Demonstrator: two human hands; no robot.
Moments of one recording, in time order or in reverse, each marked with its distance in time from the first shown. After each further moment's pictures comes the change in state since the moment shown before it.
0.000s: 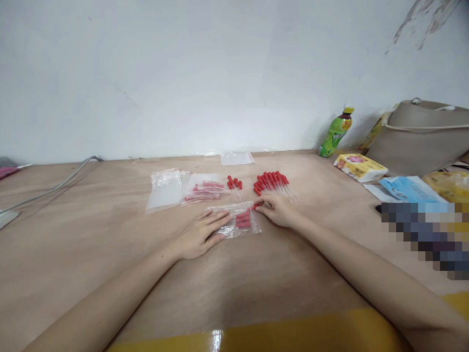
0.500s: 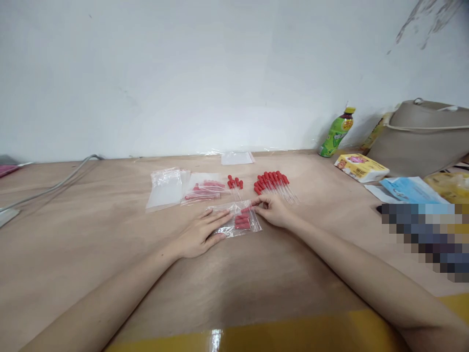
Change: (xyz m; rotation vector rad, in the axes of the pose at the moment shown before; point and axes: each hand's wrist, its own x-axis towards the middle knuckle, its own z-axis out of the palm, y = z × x) left_hand 0.000 0.000 0.000 -0.017 0.006 0.011; right_hand 0.004 -0.004 0.015 0.206 0.056 0.082
